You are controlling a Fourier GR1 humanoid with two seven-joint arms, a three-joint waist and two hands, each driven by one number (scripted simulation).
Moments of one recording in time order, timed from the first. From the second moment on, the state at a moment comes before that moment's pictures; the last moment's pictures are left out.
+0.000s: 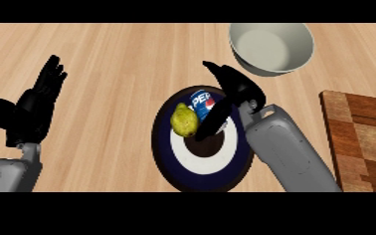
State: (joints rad) left arm -0.16 0.46 -0.07 -1.52 0.20 0.24 0.09; right arm -0.66 -0.10 0.35 -1.43 0.23 0.26 0.99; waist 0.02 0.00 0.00
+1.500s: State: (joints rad) left arm -0.17 0.35 0.02 -1.49 0.08 0.16 0.09; right arm -0.67 -0.01 0.59 -1.18 0.34 0.14 0.94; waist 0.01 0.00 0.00
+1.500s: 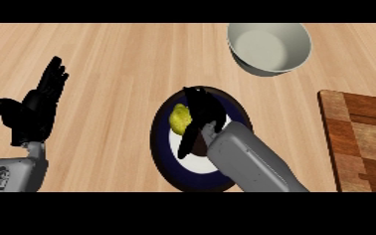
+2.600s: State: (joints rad) left arm -0.17 0.31 0.05 -1.53 0.03 0.12 0.13; right arm -0.83 -0.03 0.67 -0.87 0.19 -0.06 0.68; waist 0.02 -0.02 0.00
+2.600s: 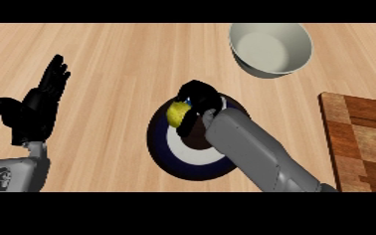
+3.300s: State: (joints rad) left arm -0.13 0.31 0.08 -1.56 0.04 0.10 0.14; right arm -0.92 -0.17 0.85 -0.97 0.40 0.03 0.48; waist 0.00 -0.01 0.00
